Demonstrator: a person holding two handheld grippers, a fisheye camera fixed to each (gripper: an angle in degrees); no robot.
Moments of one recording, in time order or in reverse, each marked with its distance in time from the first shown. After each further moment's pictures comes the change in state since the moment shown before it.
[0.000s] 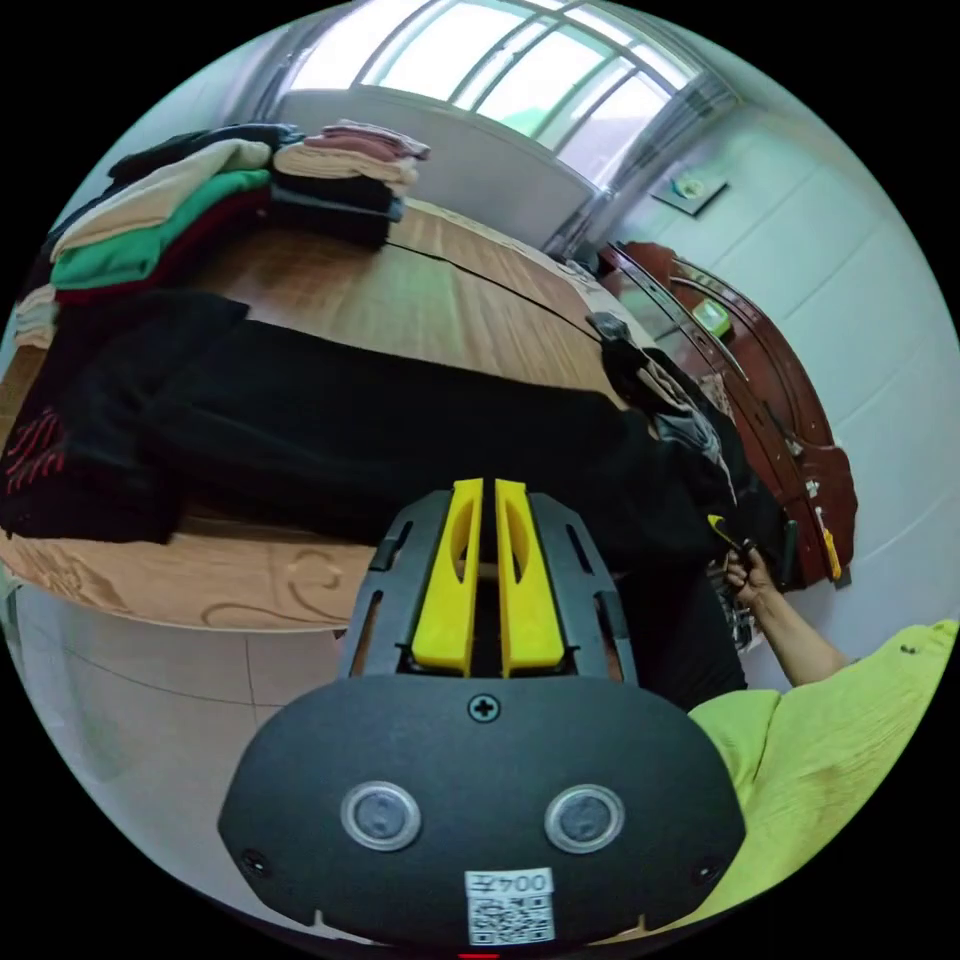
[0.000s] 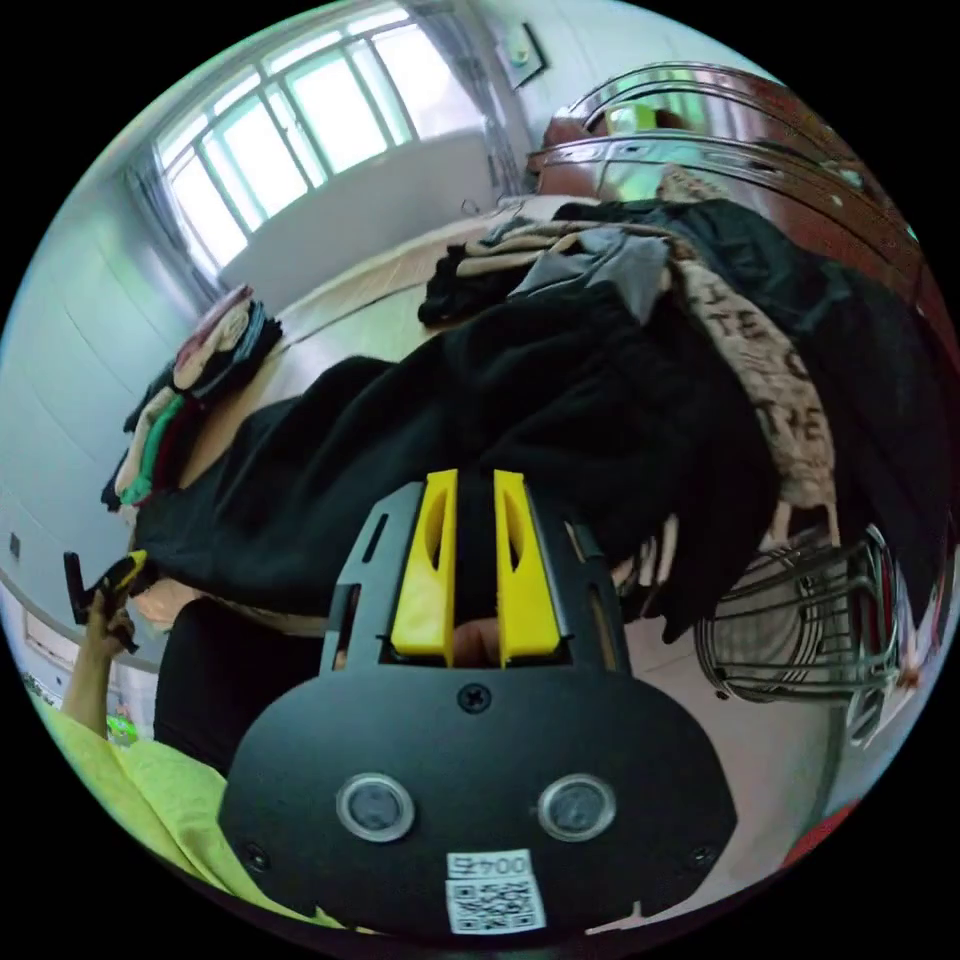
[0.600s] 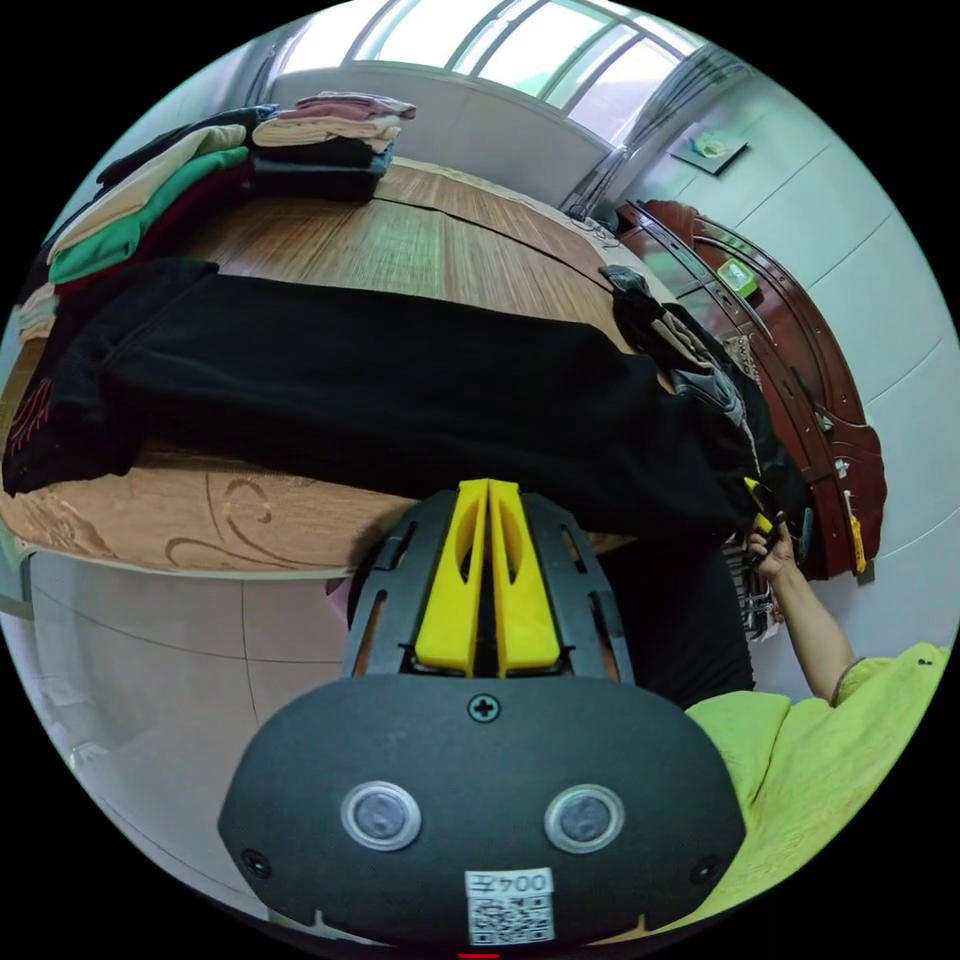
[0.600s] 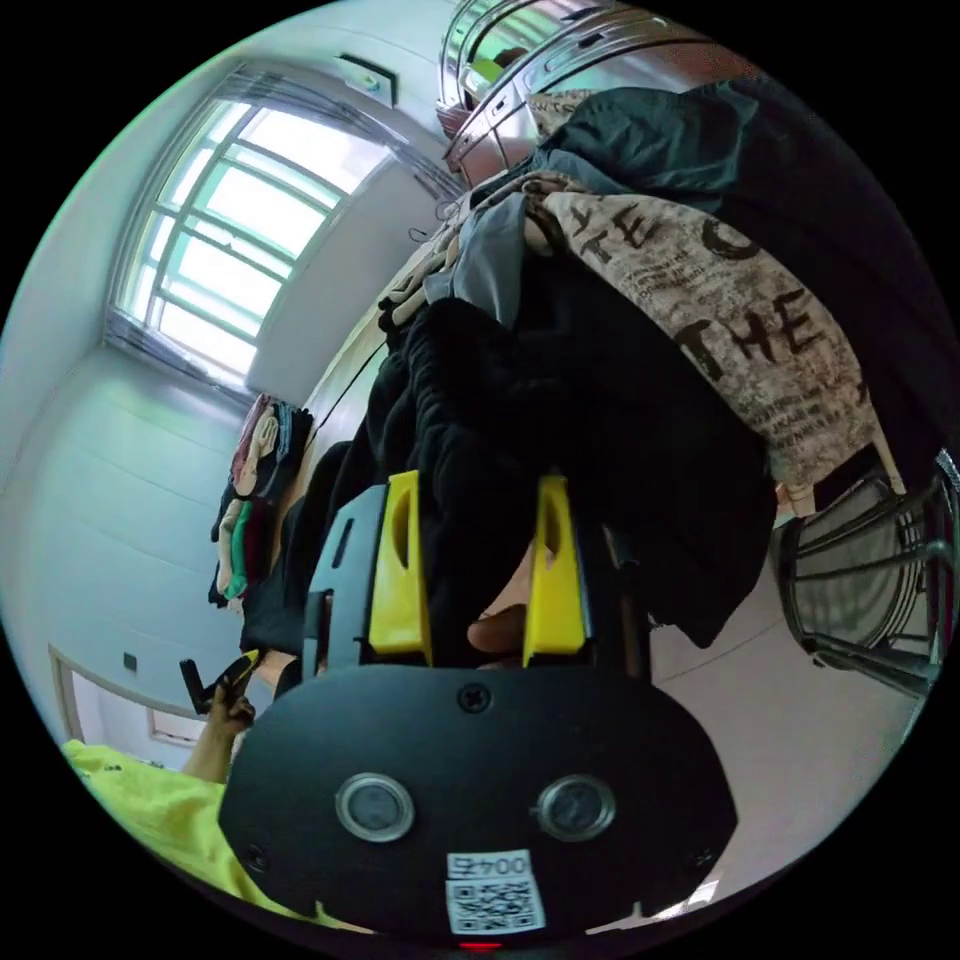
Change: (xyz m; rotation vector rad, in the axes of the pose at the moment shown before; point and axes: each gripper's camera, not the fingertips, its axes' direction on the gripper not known) left arm 0.001 0.017 0.015 -0.099 -0.090 -0.024; right arm 0.170 0.040 0.000 -0.048 -0.297 0.308
